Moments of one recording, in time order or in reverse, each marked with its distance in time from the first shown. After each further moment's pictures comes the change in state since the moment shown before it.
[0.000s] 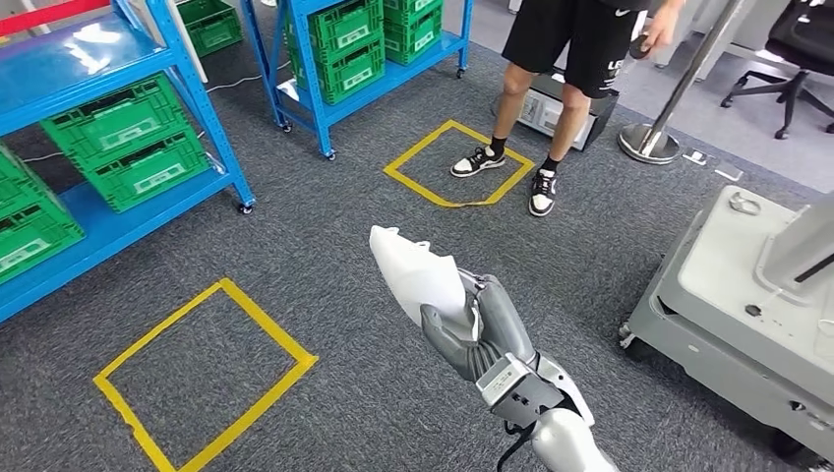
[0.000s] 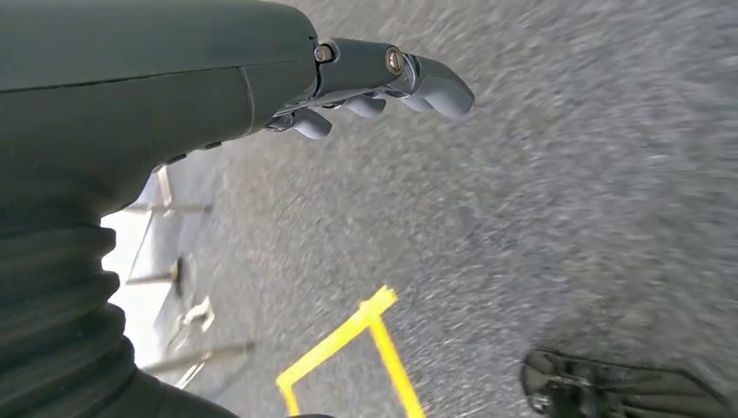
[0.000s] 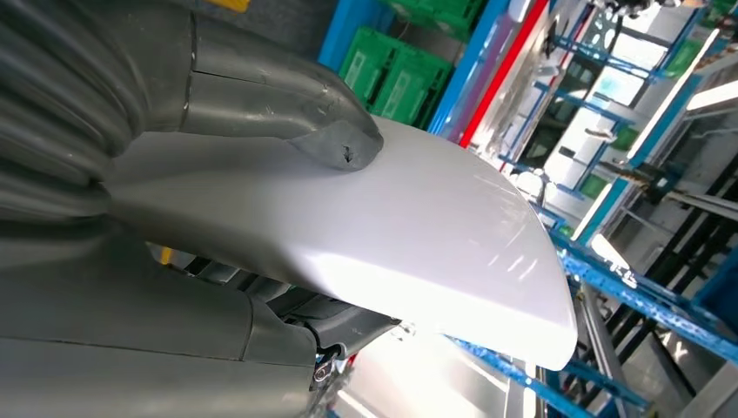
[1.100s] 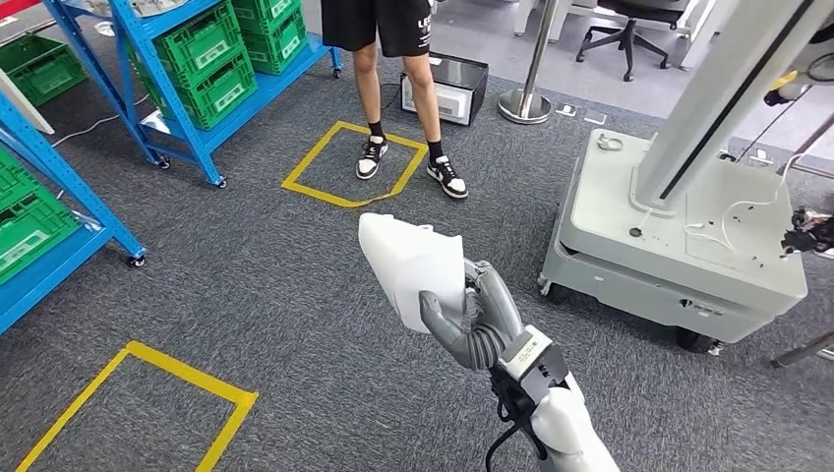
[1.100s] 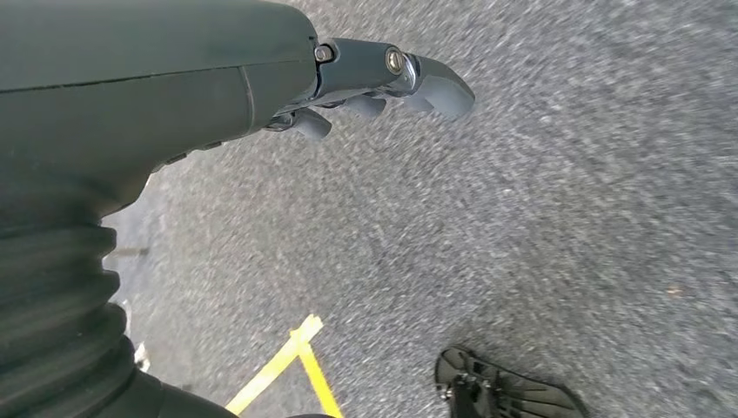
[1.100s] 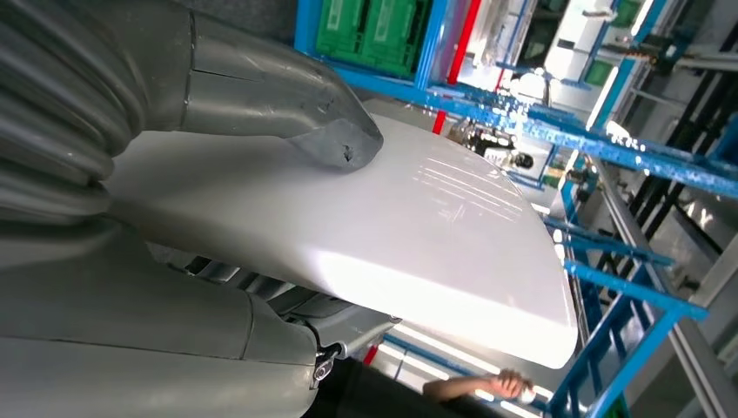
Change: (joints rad) left arm -0.014 0.039 0.102 -0.008 0.136 0.035 -0.058; right arm -0.057 0.044 -0.025 0.065 -0.176 0.100 -0.040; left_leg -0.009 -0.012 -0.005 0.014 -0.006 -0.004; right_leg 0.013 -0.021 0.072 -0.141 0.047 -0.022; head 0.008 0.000
